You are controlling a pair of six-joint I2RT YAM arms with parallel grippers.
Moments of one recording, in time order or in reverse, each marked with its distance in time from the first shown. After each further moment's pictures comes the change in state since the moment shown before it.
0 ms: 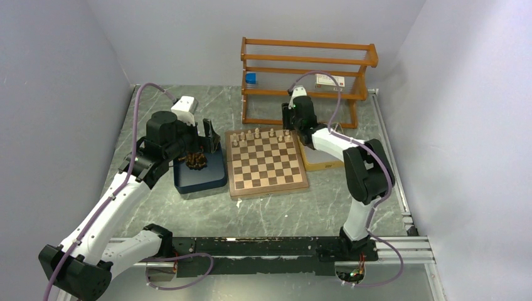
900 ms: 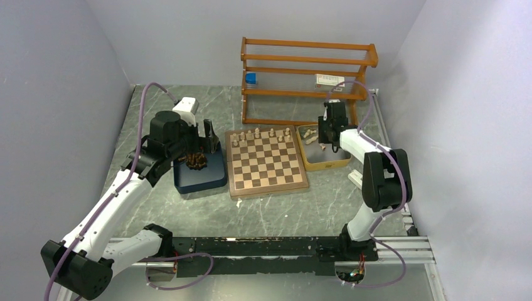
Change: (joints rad) left arm 0.000 0.026 0.000 -0.030 -0.051 0.000; right arm -0.269 -0.159 -0.106 -0.390 0.032 -0.030
